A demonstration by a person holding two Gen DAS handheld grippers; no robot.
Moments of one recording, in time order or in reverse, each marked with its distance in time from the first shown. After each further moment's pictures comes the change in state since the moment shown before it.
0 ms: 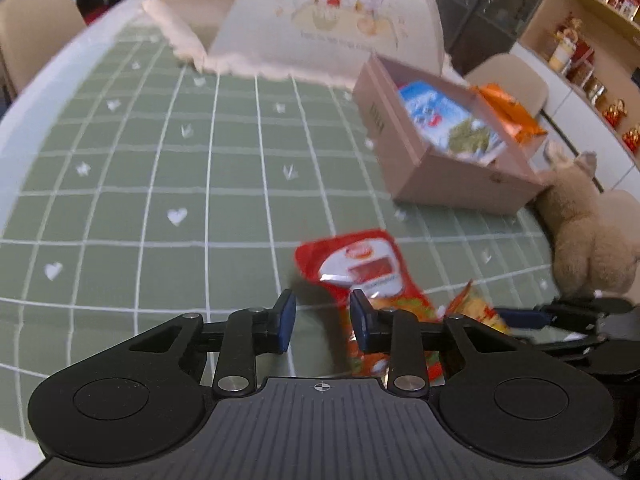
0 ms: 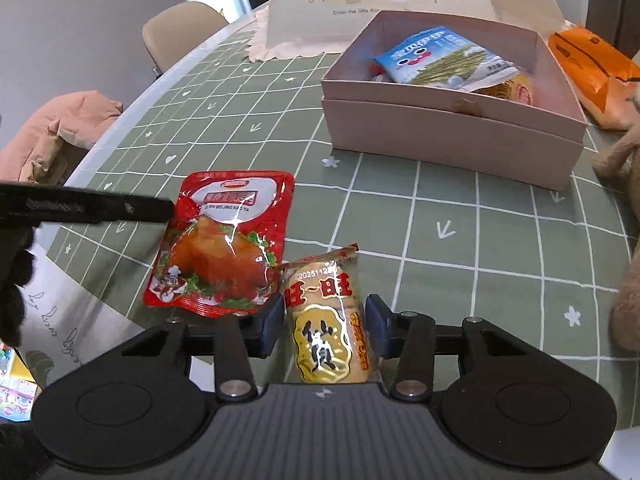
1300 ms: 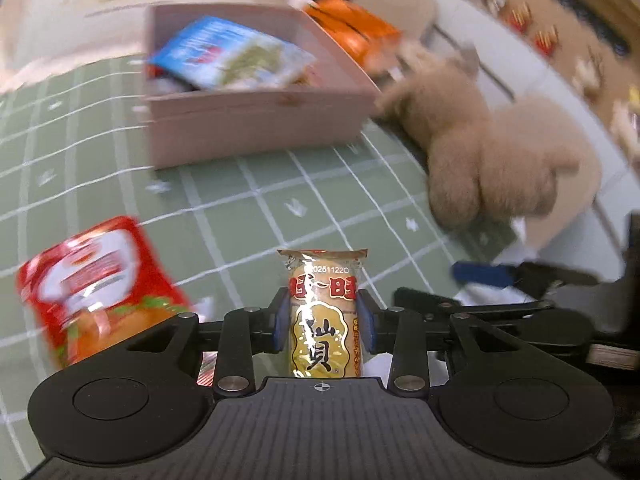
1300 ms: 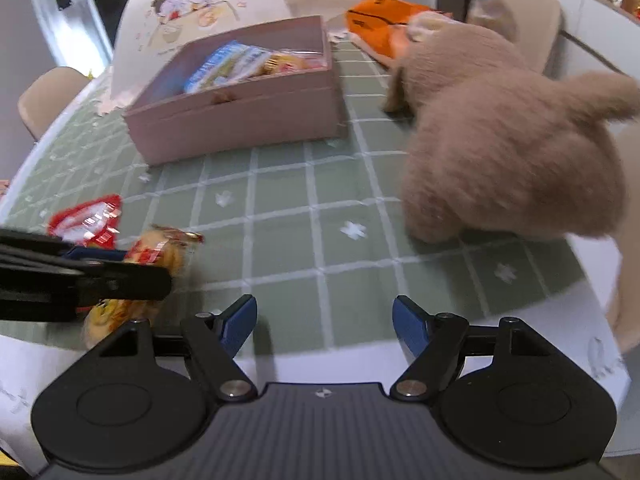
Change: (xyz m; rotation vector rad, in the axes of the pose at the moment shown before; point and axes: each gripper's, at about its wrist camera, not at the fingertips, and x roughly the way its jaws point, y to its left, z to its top) left arm 0.049 -0.124 -0.006 0.203 0.148 -0.220; right arm -0.046 -0.074 -0.049 0.274 -0.090 -0.279
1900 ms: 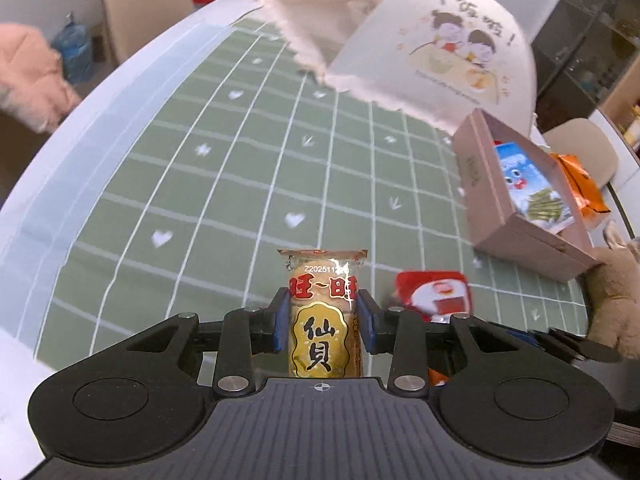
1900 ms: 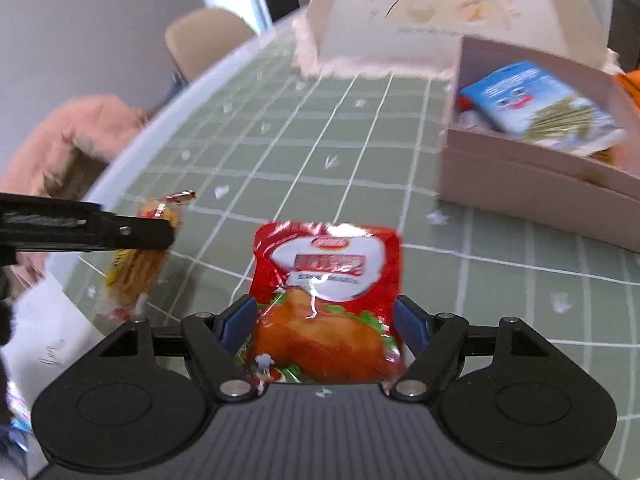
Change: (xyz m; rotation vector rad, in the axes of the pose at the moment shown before) left arm -0.108 0.145 -0.042 -0.460 -0.186 0.374; right arm 0.049 0.188 0.034 -0.317 0.071 0.298
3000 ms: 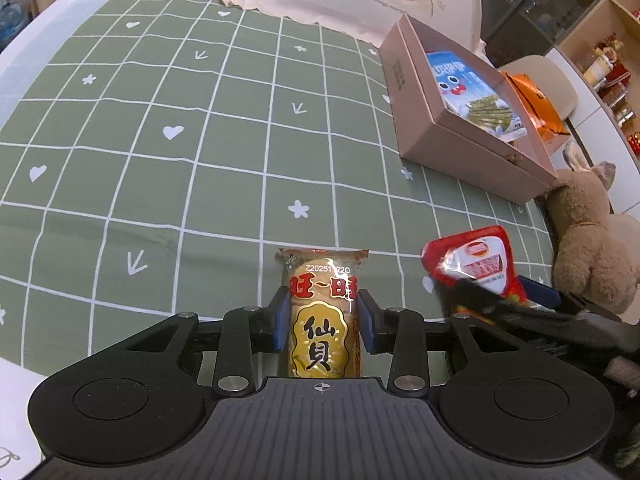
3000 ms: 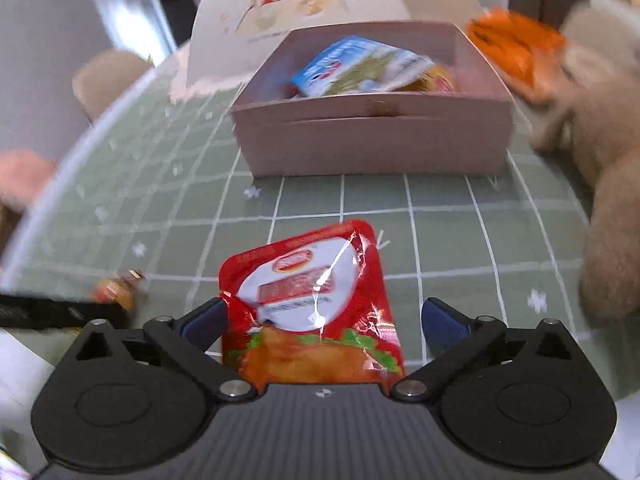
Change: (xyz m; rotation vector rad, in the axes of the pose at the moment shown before) left arm 0.034 -0.052 -0.027 0.090 0.166 -0.138; right arm -0.031 -0.083 -0.039 0.164 -0.079 -0.218
